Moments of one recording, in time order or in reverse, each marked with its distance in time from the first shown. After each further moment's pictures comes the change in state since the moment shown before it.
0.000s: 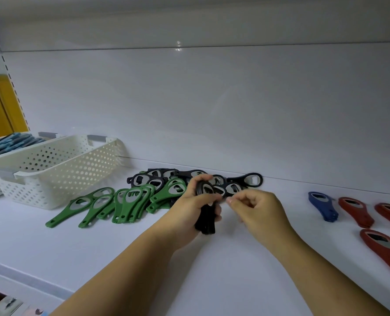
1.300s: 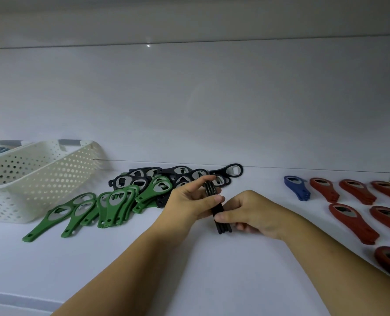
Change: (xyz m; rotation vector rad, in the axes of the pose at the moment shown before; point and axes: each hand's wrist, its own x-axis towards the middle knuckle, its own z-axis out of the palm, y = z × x) left_hand -0.006 -0.006 0.007 0.158 -0.103 0.095; right_hand -0.004 0.004 -0.026 0.019 -0.513 0.306
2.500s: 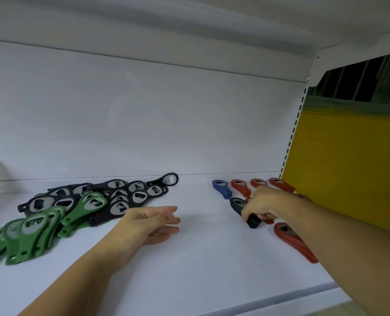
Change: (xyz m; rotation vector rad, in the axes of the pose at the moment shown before) left_hand -0.013 0.000 0.007 0.164 -0.165 -0.250; right_hand -0.081 0.010 -0.093 -0.482 0.540 0.747
